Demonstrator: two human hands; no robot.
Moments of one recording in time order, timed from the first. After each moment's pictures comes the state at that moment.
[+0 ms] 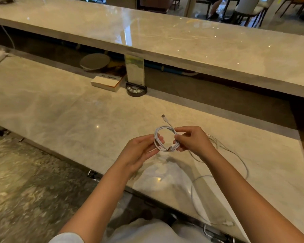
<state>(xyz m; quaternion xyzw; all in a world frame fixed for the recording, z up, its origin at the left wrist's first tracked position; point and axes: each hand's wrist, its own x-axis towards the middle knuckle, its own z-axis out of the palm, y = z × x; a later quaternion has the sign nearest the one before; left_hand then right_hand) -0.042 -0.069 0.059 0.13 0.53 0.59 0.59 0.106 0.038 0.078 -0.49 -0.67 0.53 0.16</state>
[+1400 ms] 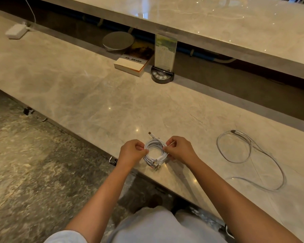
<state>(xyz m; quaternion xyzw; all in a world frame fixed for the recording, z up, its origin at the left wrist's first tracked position) -0.127 -0.117 -0.025 0.26 0.85 0.32 0.33 0.008 -0.004 -0.015 -0.50 -0.72 0.49 0.01</state>
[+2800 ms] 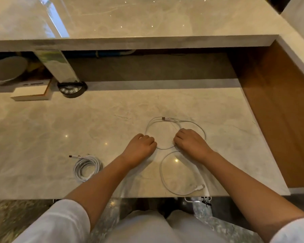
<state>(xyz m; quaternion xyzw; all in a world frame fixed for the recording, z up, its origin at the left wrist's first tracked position) 0.031 0.019 -0.048 0.89 0.45 -0.03 -0.03 0.255 0.058 -0.044 -0.36 -0.93 0.00 0.03</state>
